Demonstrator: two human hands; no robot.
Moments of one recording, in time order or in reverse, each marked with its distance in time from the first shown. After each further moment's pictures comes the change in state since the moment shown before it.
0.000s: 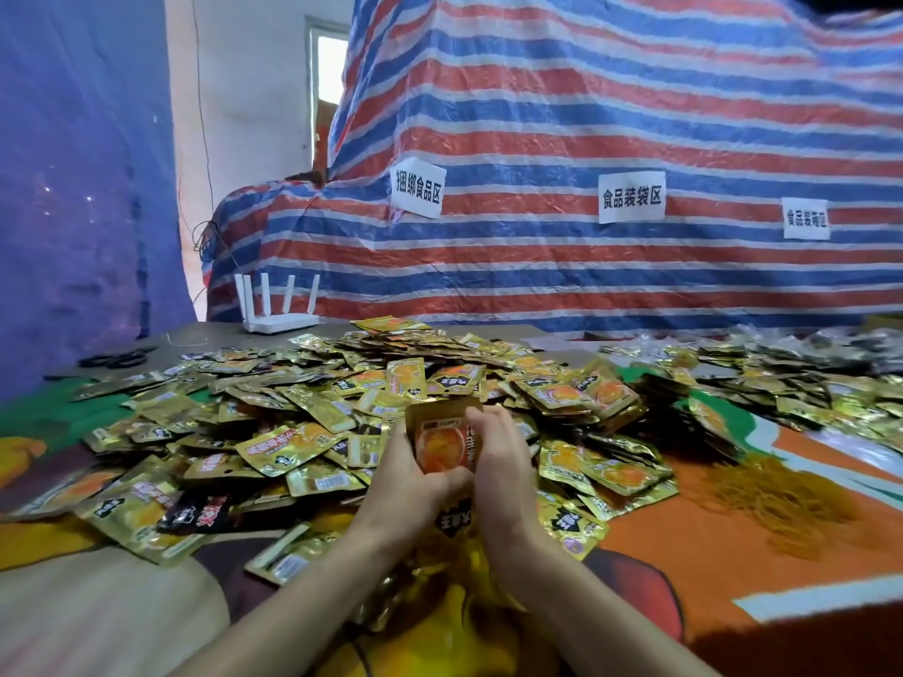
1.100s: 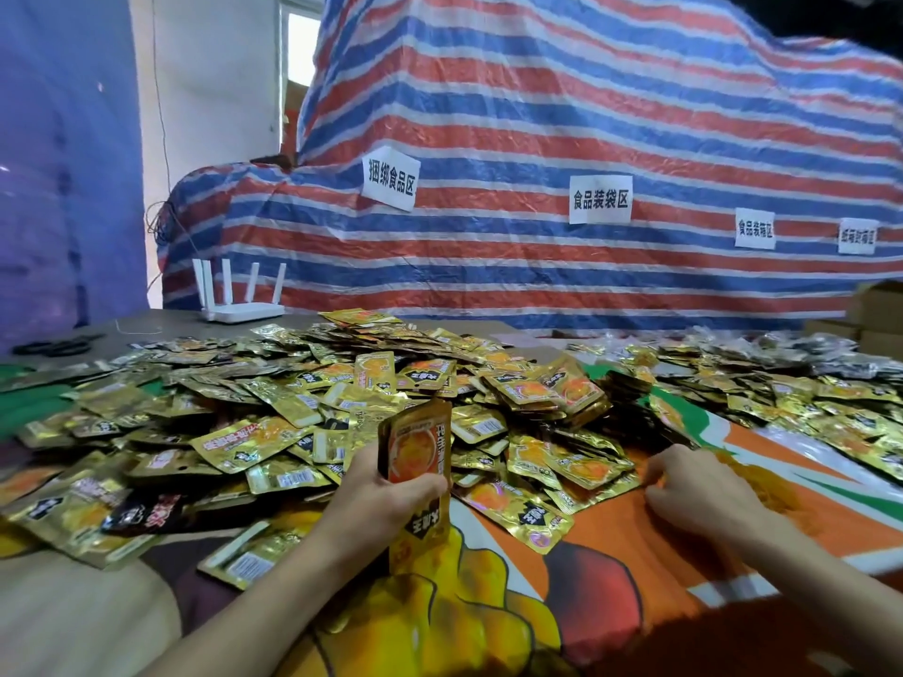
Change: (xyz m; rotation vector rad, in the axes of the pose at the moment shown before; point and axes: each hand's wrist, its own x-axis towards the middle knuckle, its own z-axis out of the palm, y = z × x) left_hand -0.017 0.006 0.000 -0.097 -0.093 -0.025; right_hand 0.044 -0.039 -0.216 -1.775 0.101 0.167
